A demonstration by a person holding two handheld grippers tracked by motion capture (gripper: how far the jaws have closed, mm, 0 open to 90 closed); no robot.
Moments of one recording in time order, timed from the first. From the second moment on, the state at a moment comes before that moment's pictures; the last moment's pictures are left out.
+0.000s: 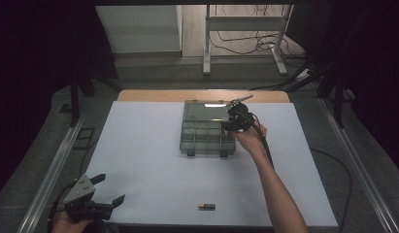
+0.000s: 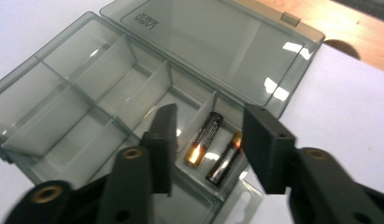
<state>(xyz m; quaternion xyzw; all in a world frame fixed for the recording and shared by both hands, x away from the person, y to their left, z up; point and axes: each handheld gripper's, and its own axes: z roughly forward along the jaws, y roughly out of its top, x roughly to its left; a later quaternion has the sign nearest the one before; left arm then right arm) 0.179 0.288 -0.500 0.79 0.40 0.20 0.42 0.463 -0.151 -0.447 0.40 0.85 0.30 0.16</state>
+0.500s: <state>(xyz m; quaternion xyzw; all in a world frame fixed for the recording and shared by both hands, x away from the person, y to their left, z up) 0.179 0.286 -0.500 0.79 0.39 0.20 0.42 0.423 -0.154 -0.443 0.36 0.87 0.30 0.17</state>
